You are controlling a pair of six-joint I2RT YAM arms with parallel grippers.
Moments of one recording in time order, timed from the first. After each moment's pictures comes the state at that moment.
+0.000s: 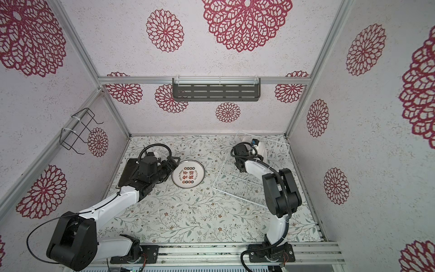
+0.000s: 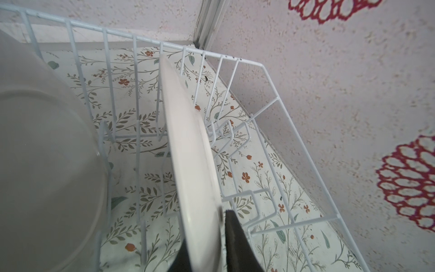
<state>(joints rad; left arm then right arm) -0.33 1.32 0.74 0.11 0.09 -1.03 0.35 1.84 1.23 -0.35 0.99 0.45</state>
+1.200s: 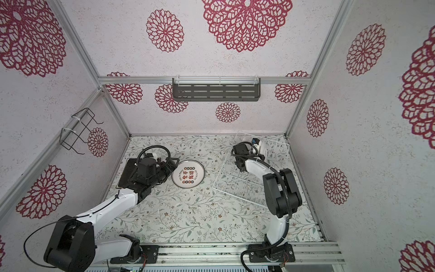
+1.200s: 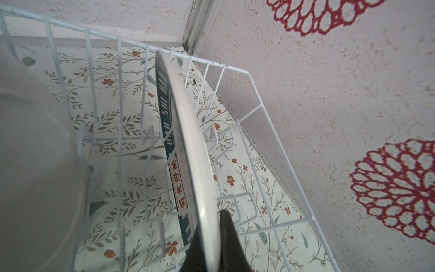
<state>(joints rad) -0.33 1.29 0.71 0.11 0.08 -1.03 0.35 1.83 1.25 -0.40 1.05 0.41</state>
